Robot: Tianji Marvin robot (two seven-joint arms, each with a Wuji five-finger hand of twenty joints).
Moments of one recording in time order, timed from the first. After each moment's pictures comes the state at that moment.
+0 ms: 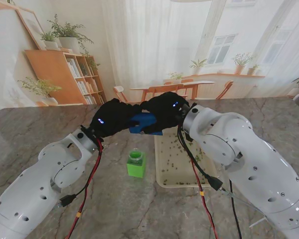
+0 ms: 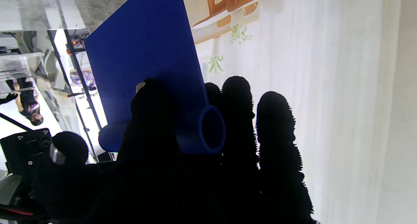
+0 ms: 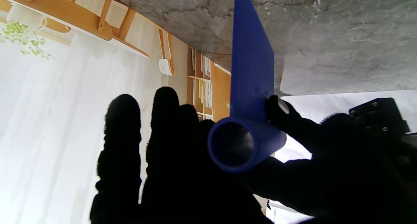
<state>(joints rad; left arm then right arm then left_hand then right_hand) 1.37 -1.06 -1.10 -1.73 1.20 -0.27 0.23 -1.17 -1.03 1.04 -1.90 -1.07 -0.18 0.40 1.16 -0.16 -0.10 -0.15 0.42 0.20 0.85 0.96 0.82 0.09 0.64 0.93 0.82 0.08 0.73 0.88 0.53 0.10 1.09 0.85 0.37 -0.32 0.48 -0.08 0.55 0.32 0.28 0.68 0.81 0.22 0.30 0.60 0.85 0.11 0.53 0.54 0.53 0.24 1.10 0.58</state>
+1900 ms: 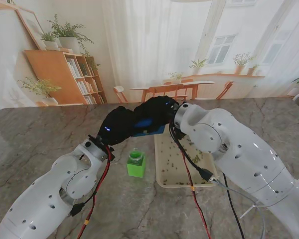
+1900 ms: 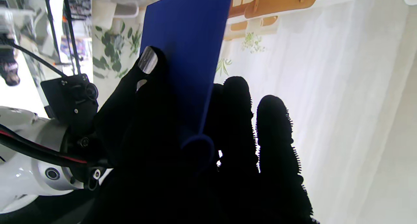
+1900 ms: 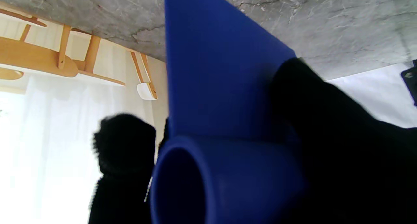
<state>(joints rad) 1.41 -1.09 -1.04 -1.73 1.07 -0.17 0.27 -0.99 -1.05 0.86 -1.64 -0.82 -0.16 0.32 1.15 -0.17 -0.11 -0.15 0.46 0.20 0.74 0.87 0.83 0.02 0.65 0.80 0.80 0.07 0.60 0.79 0.44 0.09 0.99 0.85 0.55 -0.81 0.92 -0.15 0.64 -0.12 1.23 1.09 1.16 -0.14 1.08 0.90 1.23 -0.15 1.23 0.63 1.05 0.06 1.50 0.51</state>
